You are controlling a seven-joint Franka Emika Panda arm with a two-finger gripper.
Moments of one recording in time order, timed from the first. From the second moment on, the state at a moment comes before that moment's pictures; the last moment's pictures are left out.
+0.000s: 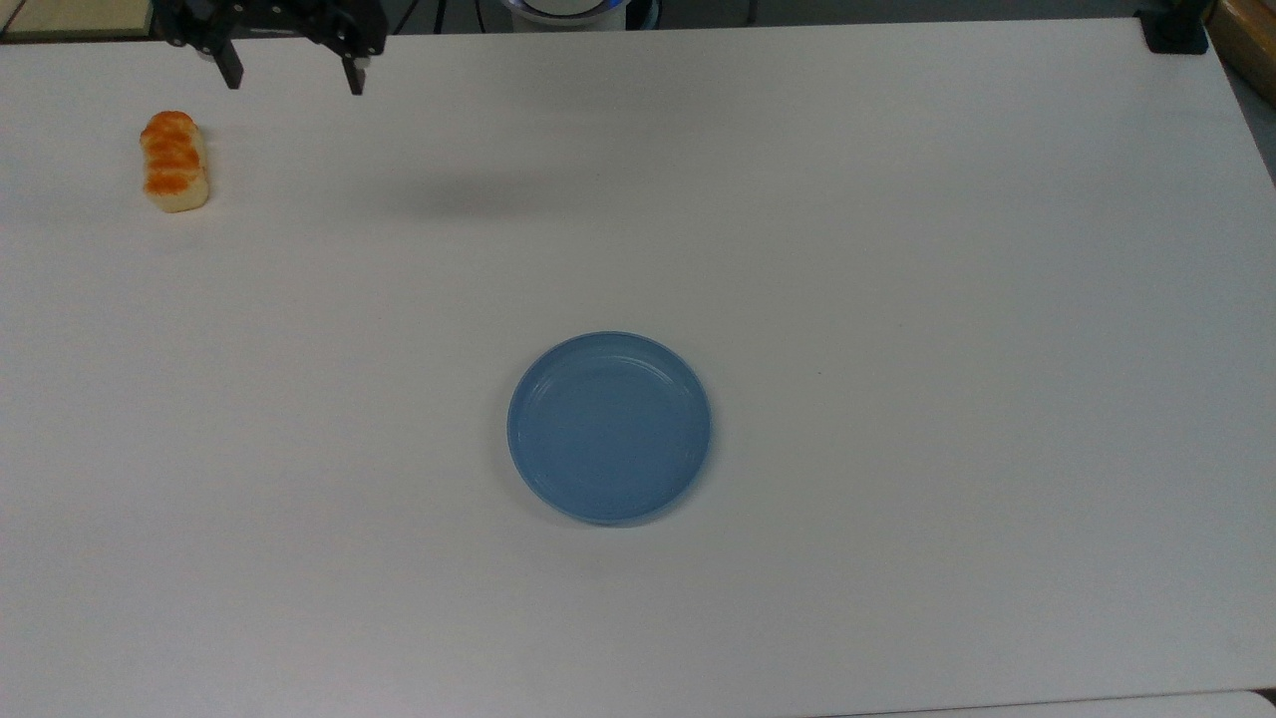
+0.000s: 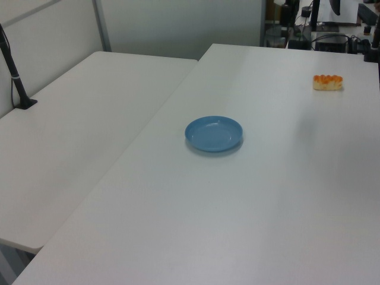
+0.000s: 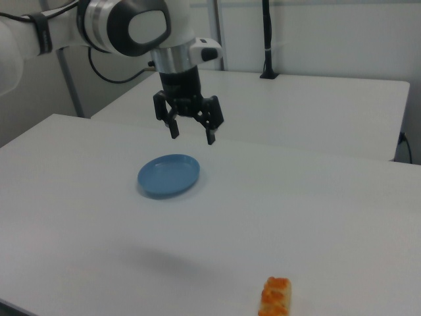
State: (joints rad) arm -0.01 0.10 -0.27 -1.55 -0.01 1.68 -0.30
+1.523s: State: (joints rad) arm -0.47 0.15 -0.29 -2.03 0.06 2.21 -0.92
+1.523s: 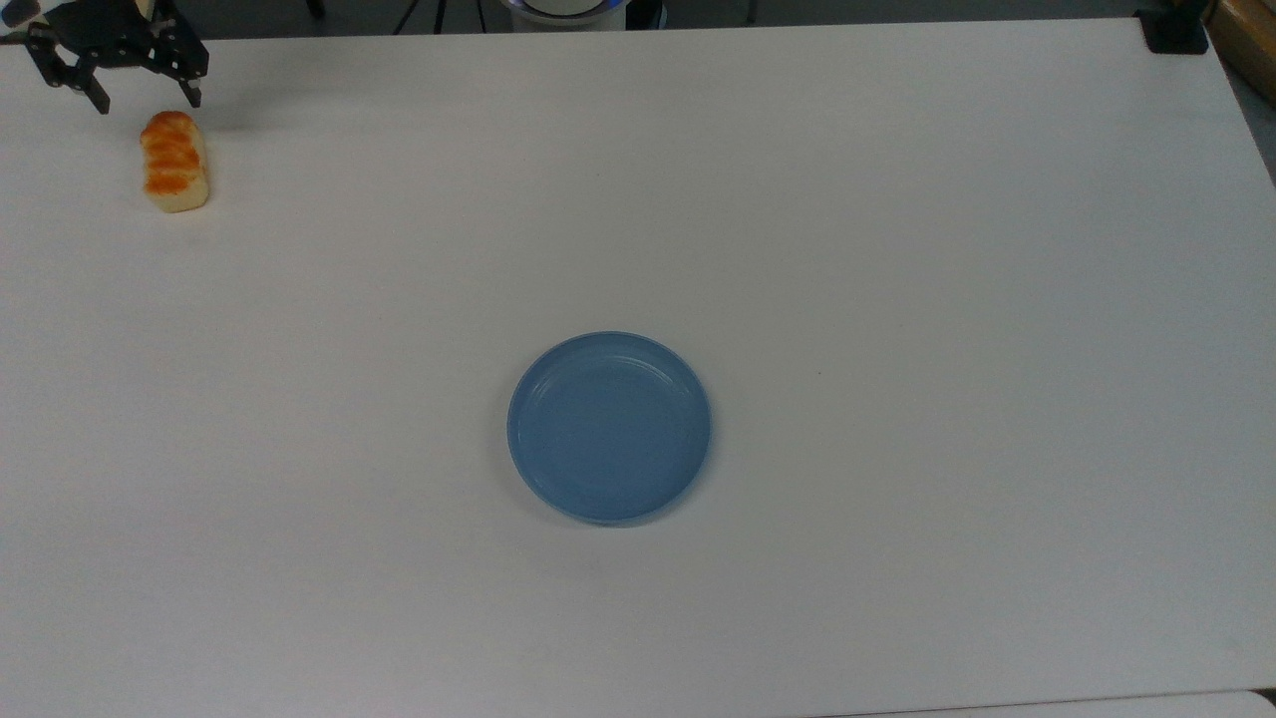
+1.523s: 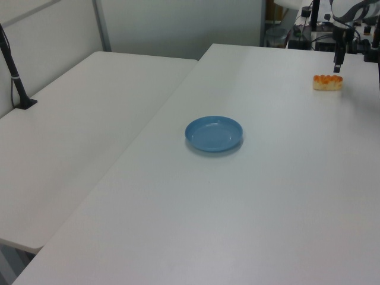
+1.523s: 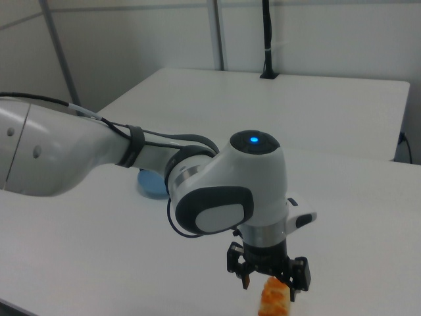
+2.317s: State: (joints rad) arm -0.47 0.27 -0.27 -2.03 0.20 2.32 -0.92
